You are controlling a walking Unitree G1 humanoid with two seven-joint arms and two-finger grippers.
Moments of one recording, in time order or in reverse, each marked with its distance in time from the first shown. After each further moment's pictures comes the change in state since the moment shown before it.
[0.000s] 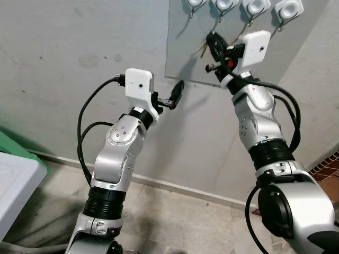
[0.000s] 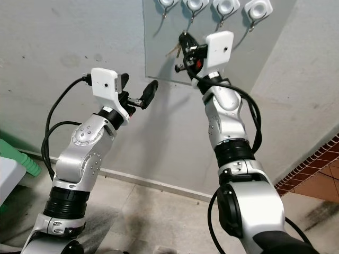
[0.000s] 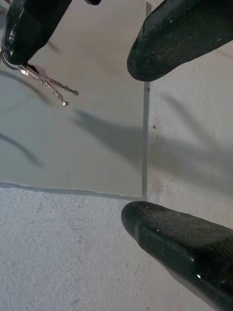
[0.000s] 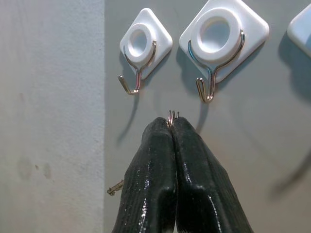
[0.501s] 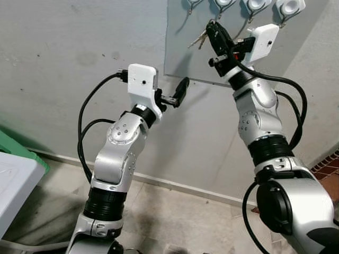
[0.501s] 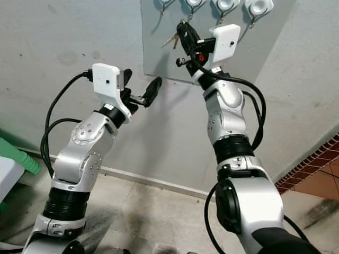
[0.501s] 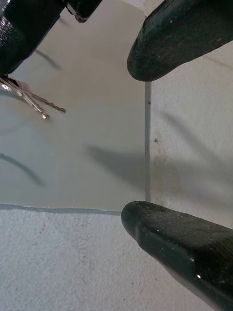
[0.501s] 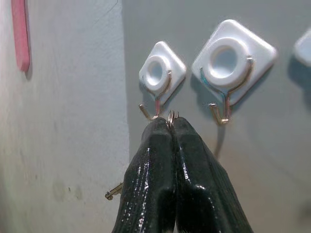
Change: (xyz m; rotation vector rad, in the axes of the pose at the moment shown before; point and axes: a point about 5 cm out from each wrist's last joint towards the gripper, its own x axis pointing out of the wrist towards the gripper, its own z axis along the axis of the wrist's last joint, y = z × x) left arm 0.000 -0.007 0.008 0.004 -0.006 -0.025; right arm 0.004 0.003 0.010 0.116 -0.106 0.069
